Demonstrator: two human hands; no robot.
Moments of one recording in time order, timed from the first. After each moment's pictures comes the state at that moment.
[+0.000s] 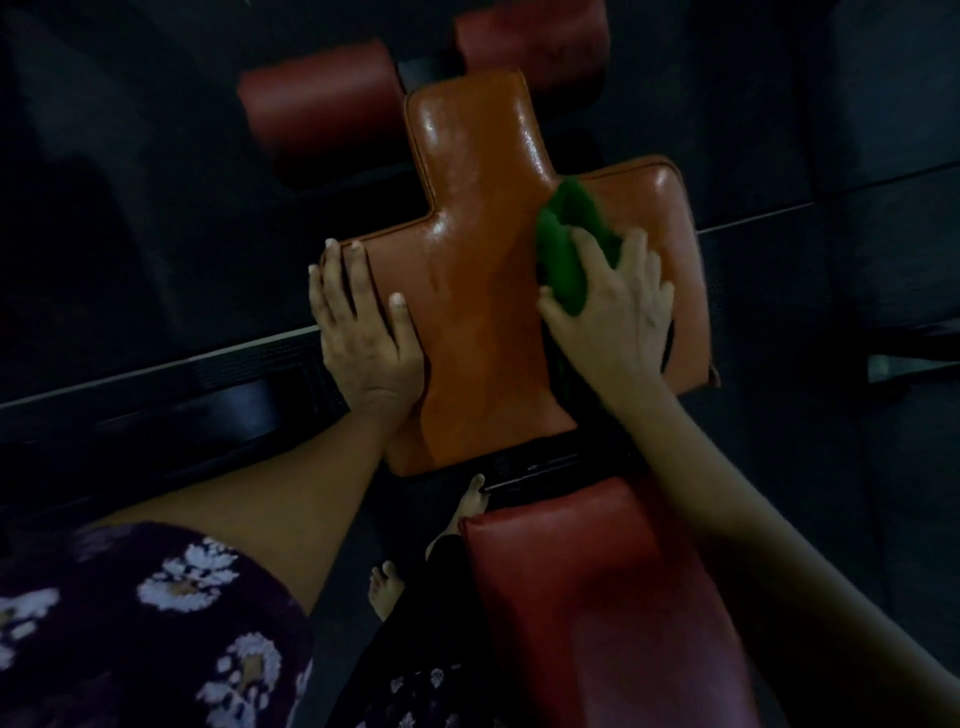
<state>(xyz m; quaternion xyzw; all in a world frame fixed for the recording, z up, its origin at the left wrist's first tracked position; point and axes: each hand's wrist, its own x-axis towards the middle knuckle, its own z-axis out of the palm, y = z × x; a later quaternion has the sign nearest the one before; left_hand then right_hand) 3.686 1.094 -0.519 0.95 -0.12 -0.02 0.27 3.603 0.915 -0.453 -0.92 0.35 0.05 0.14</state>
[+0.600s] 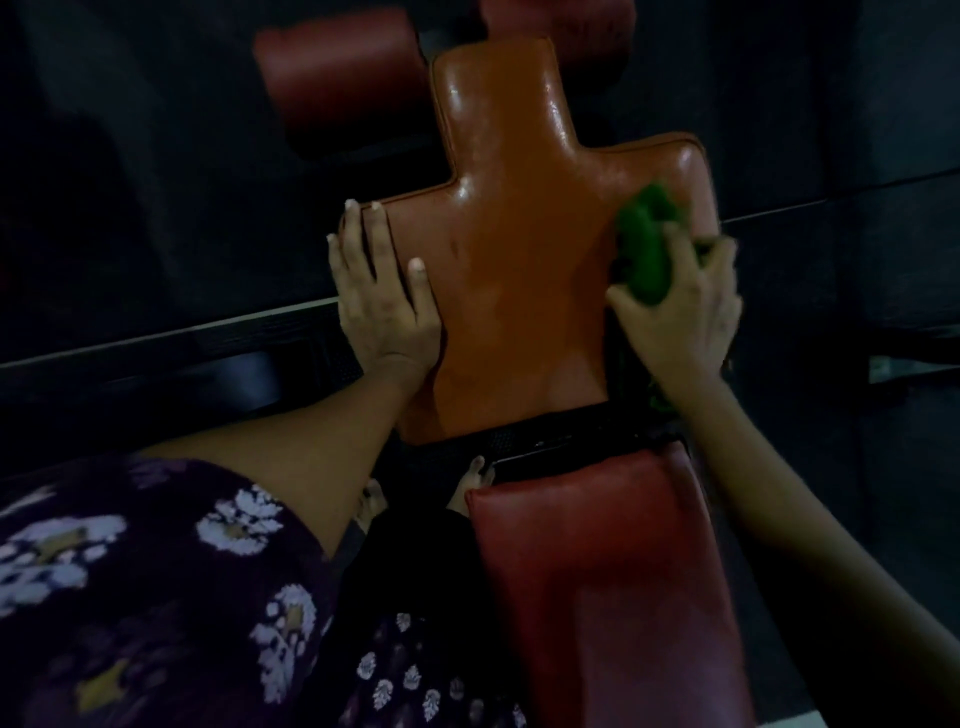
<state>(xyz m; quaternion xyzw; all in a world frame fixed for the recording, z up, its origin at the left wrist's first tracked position) 3.686 1.087 -0.520 0.95 -0.14 -0.01 0.28 3.567 0.895 -0.458 -0.89 0.43 0.03 0.16</state>
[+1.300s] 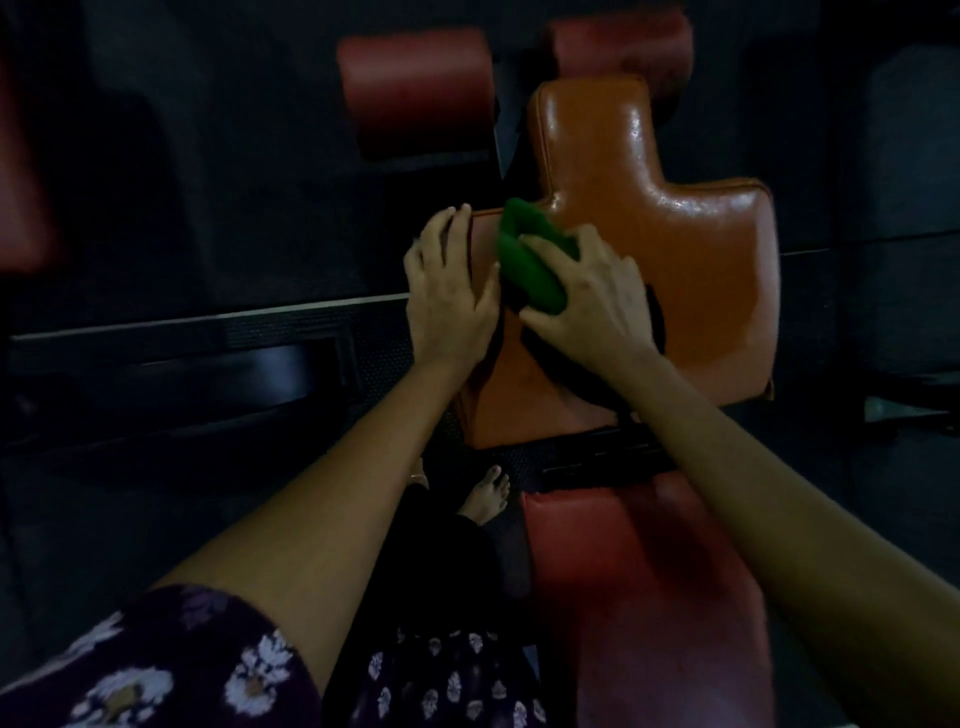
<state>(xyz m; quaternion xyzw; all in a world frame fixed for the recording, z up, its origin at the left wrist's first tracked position) 3.706 1.111 -0.508 0.91 -0.17 -0.12 0.36 3.648 0.979 -0.448 -0.97 0.15 0.13 0.14</state>
